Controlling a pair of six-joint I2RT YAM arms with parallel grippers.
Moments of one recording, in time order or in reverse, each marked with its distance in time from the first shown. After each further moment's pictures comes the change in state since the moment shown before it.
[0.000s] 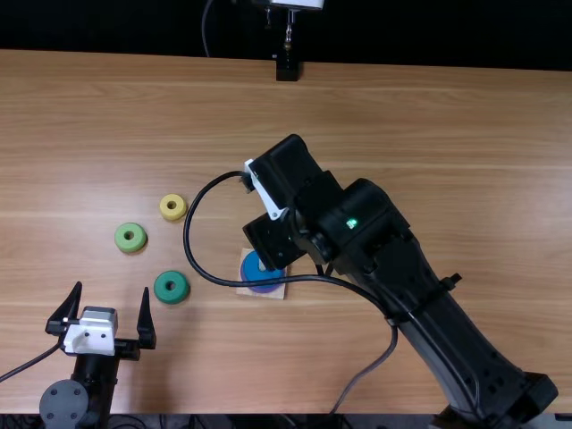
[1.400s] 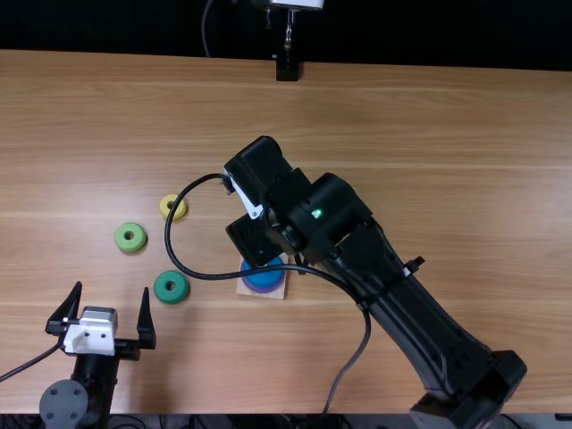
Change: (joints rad) left arm 0.000 0.000 0.000 0.000 0.000 0.000; right arm 0.024 0.092 0.000 0.047 0.000 0.001
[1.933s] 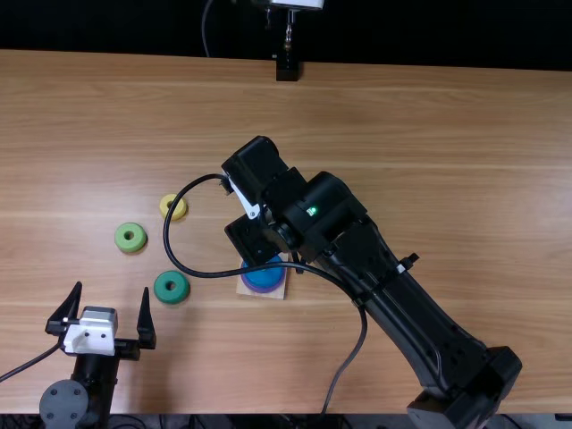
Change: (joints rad) left arm 0.000 0.000 0.000 0.000 0.000 0.000; right arm 0.000 0.013 -0.003 0.001 0.000 0.002
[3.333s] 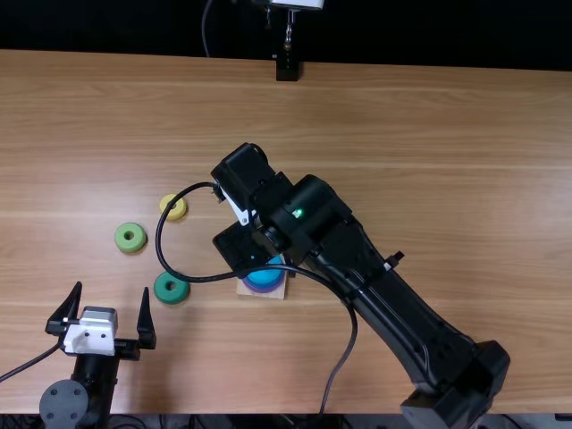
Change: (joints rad) left arm 0.000 0.000 0.000 0.000 0.000 0.000; right arm 0.020 0.026 -0.010 0.006 0.000 0.000
